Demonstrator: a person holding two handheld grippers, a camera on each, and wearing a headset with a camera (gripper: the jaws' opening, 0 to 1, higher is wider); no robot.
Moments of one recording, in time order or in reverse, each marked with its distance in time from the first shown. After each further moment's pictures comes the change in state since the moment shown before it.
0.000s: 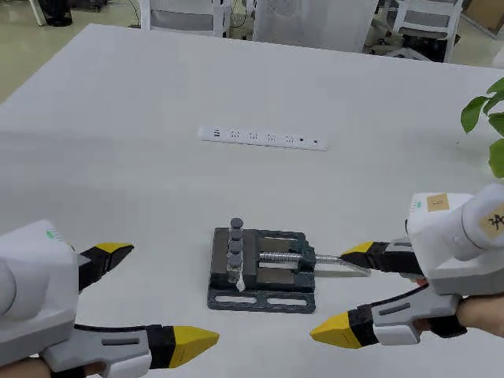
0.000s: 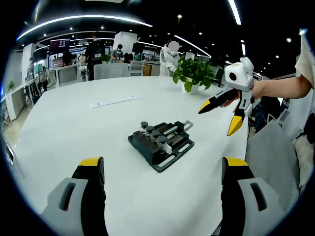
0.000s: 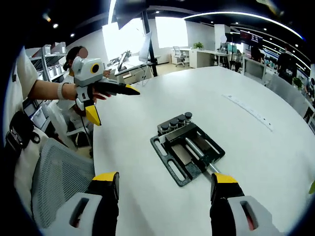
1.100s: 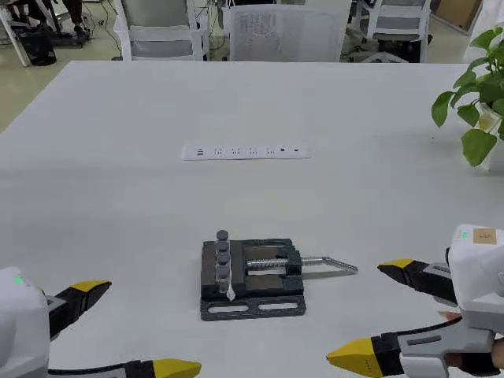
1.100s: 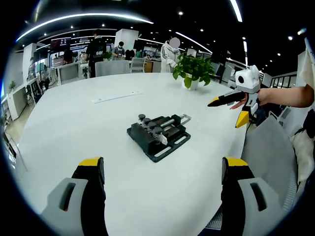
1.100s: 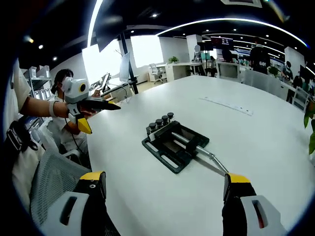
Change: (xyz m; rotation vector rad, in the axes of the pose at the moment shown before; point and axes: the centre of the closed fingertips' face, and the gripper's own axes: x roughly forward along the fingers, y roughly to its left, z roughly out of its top) left arm -0.017 -0.009 -0.019 0.009 0.040 0.019; right arm -0.034 0.000 -0.026 0.153 -0.162 -0.119
